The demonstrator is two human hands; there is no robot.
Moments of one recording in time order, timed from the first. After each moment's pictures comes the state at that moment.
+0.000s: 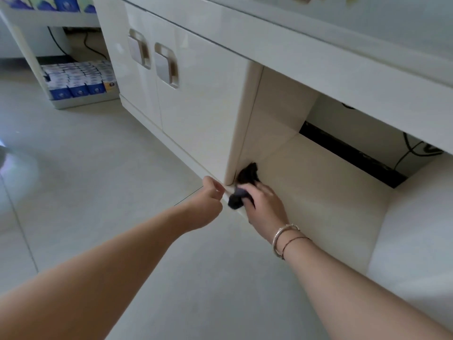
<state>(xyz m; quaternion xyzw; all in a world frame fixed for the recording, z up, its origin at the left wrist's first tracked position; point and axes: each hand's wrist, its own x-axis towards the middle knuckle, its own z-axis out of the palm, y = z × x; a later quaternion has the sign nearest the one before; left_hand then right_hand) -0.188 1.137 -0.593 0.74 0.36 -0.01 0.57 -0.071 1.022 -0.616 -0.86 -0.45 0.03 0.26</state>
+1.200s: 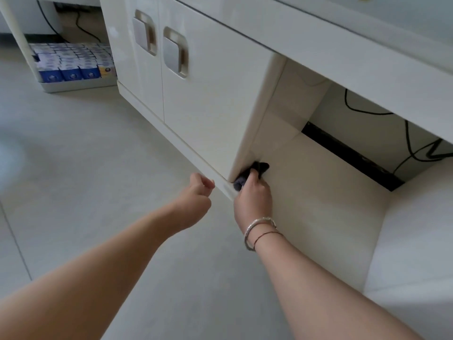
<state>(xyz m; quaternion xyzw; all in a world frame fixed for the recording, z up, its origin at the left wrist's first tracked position) -0.212 1.153 -0.600 0.70 0.35 0.06 0.62 -0.101 1.073 -0.632 -0.91 -0.30 -0.06 0.28</state>
